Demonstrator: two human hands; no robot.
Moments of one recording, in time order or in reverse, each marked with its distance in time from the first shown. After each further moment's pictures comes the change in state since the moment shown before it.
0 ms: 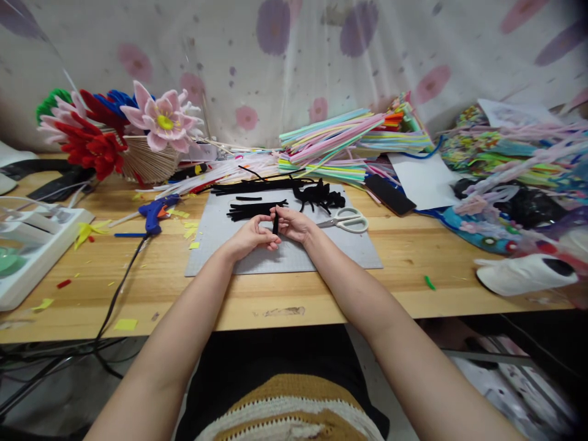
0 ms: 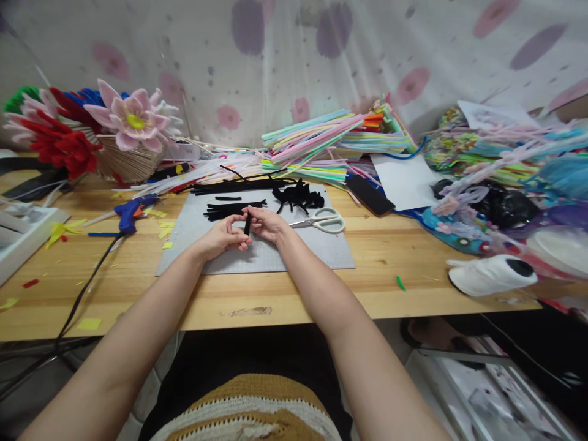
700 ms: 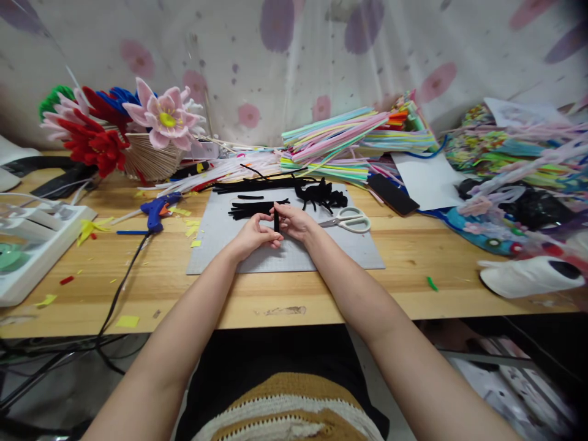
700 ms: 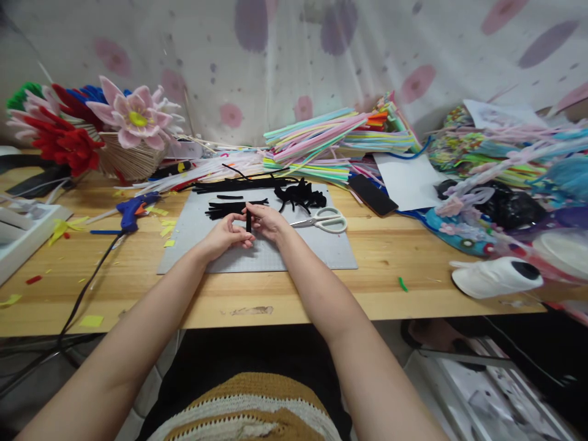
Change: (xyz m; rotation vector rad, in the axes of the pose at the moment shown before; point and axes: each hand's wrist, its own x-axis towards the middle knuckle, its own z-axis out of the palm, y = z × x) left_hand 0.000 -0.004 0.006 0.031 0.115 0.042; right_hand -0.001 0.001 0.006 -0.210 0.033 -0.099
